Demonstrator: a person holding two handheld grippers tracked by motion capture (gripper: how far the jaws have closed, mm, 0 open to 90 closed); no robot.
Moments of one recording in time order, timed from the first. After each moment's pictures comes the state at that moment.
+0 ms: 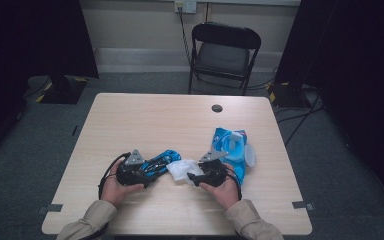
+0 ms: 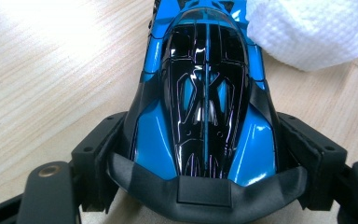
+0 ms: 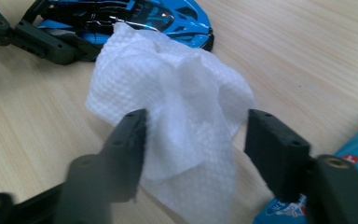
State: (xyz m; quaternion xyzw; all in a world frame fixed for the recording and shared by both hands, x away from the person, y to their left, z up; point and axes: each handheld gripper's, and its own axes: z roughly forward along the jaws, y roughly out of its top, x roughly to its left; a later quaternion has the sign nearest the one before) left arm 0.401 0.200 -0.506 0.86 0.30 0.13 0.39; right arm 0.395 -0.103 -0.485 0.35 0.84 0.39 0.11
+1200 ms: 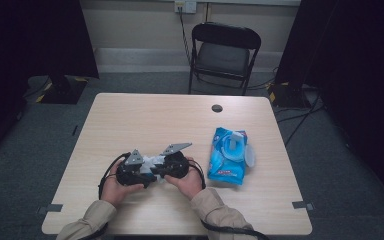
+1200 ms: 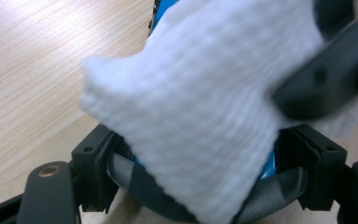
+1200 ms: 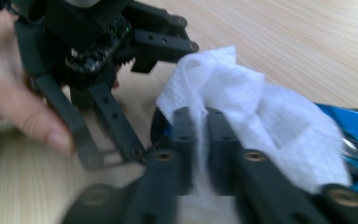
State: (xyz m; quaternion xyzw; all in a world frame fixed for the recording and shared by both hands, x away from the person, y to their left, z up) left arm 0.401 0.200 -0.505 0.86 0.30 0.13 0.39; right arm 0.412 0.003 -0.478 0.27 0.84 0.47 0.00
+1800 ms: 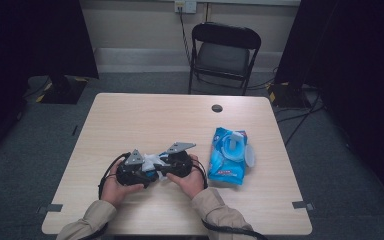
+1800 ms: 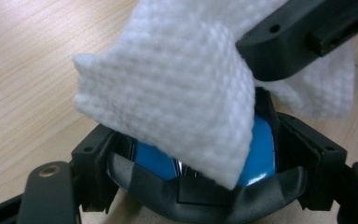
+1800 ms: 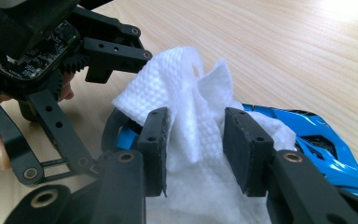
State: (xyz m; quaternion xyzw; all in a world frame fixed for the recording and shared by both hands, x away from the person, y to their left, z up) left arm 0.401 0.200 -0.506 0.86 0.30 0.13 0.39; right arm 0.418 -0.006 -0.481 0.30 0.83 0.47 0.07
